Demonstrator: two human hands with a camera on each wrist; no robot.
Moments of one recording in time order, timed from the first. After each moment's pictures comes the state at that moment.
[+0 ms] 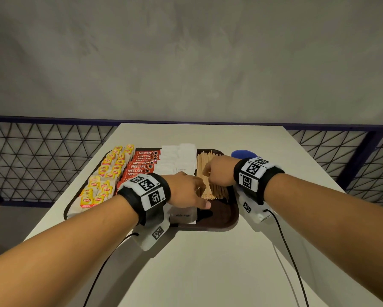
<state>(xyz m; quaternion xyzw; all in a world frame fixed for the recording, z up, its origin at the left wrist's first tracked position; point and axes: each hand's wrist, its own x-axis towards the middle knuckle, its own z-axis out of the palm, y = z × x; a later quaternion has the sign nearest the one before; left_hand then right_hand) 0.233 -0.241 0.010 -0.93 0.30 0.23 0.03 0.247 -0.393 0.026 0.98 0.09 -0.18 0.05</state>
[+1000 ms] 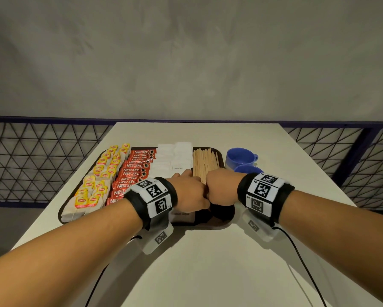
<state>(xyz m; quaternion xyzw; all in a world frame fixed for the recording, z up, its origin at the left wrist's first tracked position) 0.204 -0.262 0.021 -0.92 0.33 0.19 0.08 0.192 -0.382 0.033 0.97 0.13 -0.21 0.10</state>
